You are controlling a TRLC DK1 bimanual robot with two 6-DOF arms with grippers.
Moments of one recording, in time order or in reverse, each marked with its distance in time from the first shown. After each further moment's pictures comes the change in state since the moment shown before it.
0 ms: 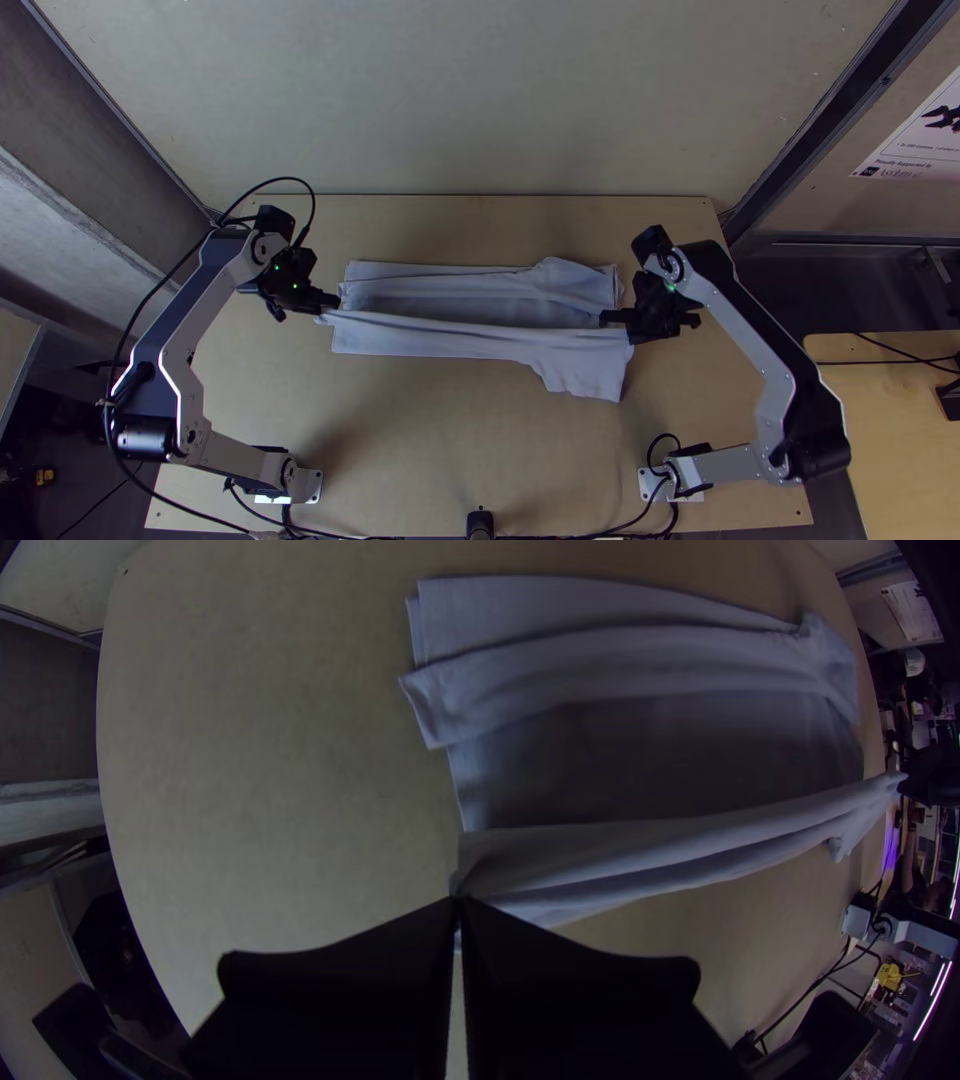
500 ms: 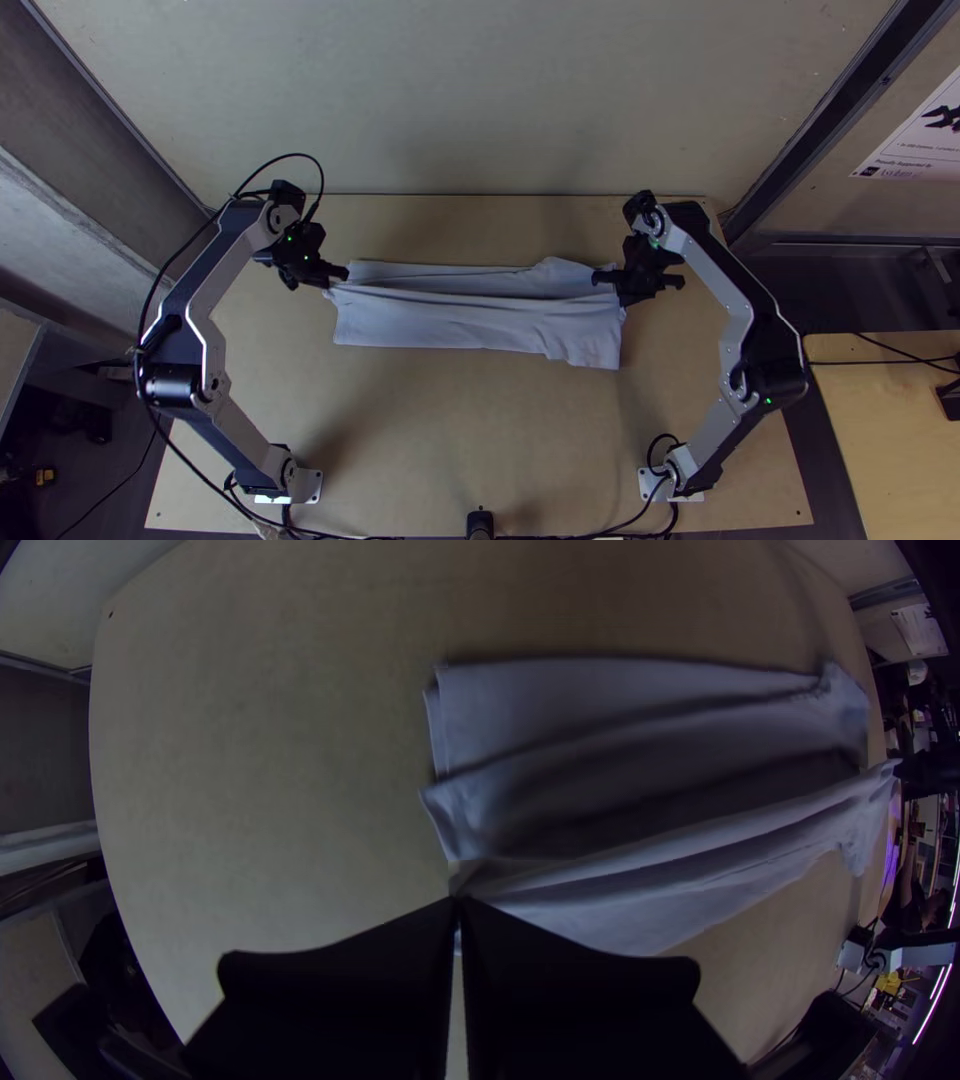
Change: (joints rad) left arm 0.000 0.231 0.242 0.003 0.000 -0.003; right arm -0.054 0.325 0.319 0.018 0.006 -0.034
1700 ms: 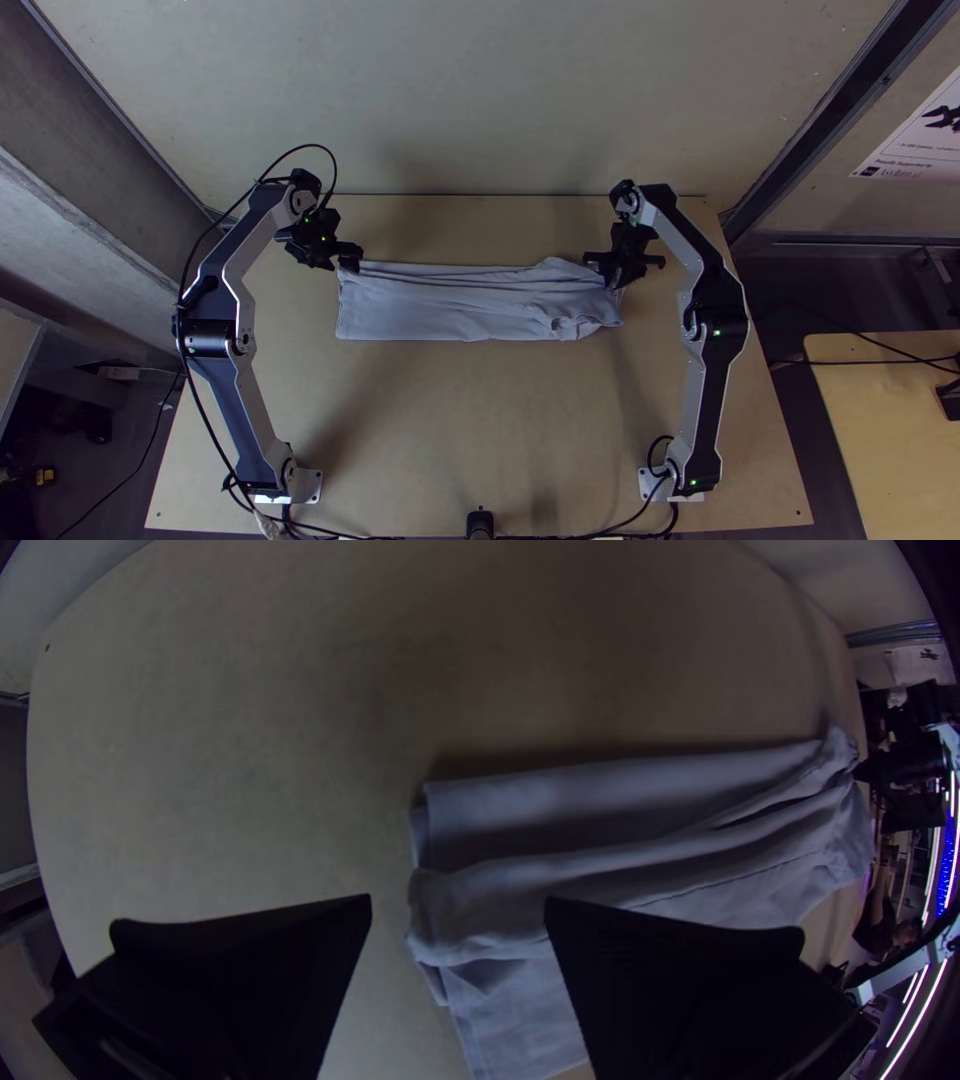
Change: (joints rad) left arm 0.006 0.260 0.235 0.019 0.111 -0.036; right arm -0.060 0.396 0.360 -0.048 0.024 -0.034
